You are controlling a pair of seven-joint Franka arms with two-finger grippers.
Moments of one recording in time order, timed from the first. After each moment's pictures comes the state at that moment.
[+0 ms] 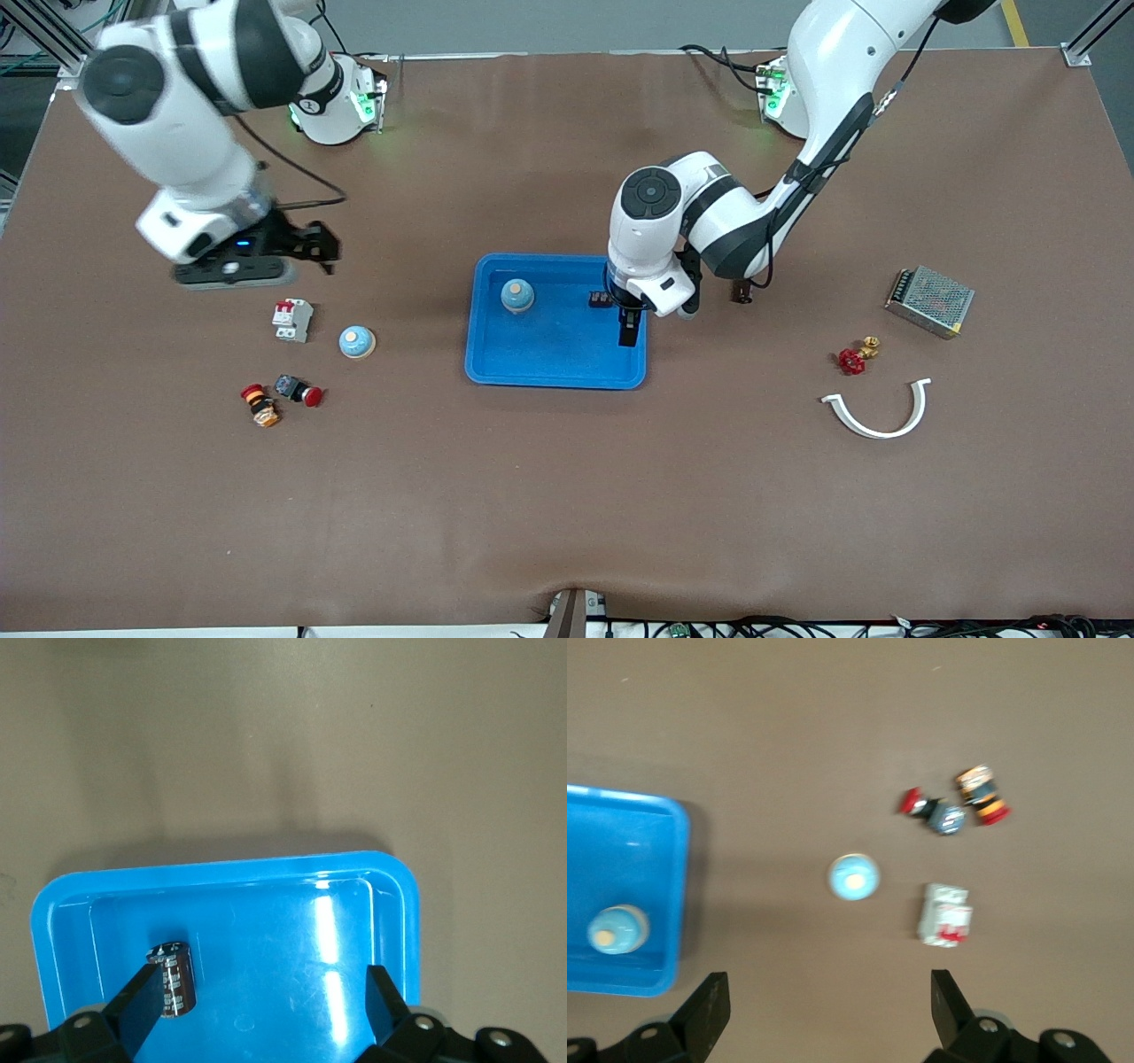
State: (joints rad) left arm -0.23 0.57 -0.54 -1.78 0.42 2.30 -2.41; right arm 0.34 -0.06 -0.11 -1.96 -0.07 1.93 0.17
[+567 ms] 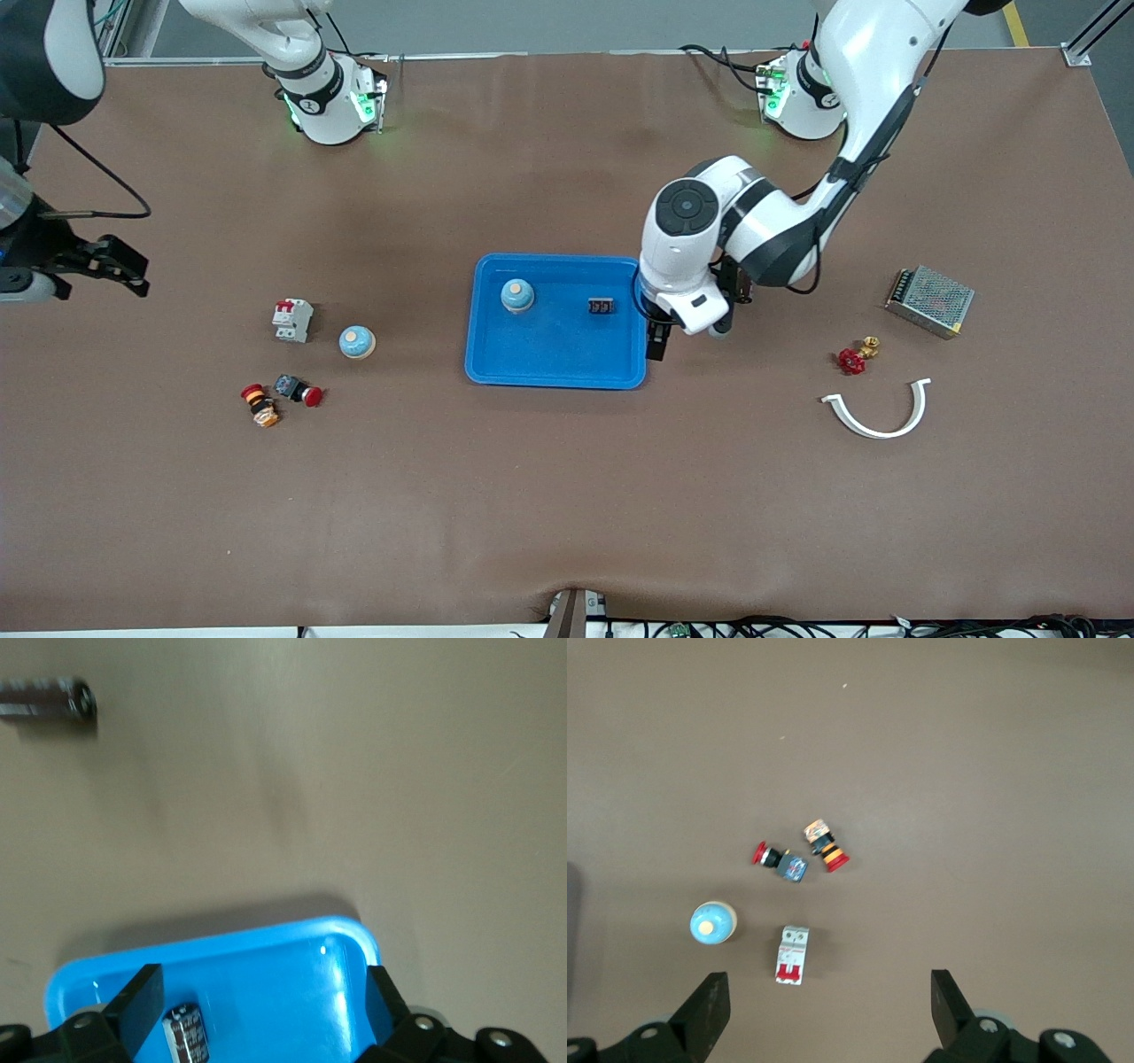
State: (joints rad) left arm -0.12 0.51 -0.57 -1.75 0.40 2.19 -2.20; right arm 0.03 -0.03 -0.11 -1.81 -0.07 1.92 -0.11
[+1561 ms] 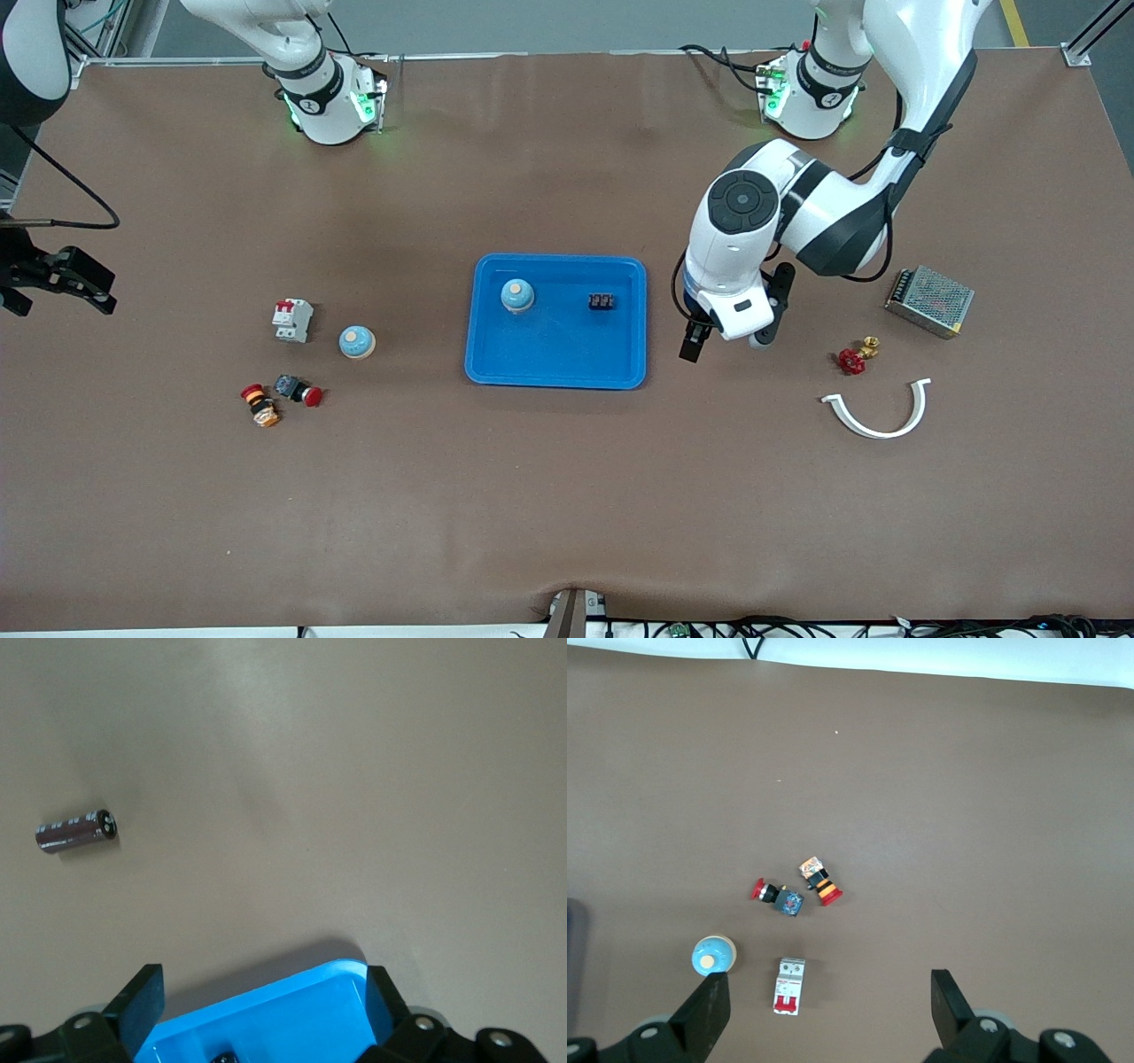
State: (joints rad) left arm -0.01 0.44 -0.62 -1.75 0.38 2.09 -1.91; right arm 0.01 0.03 -0.09 -1.68 -0.04 1.89 -0.11
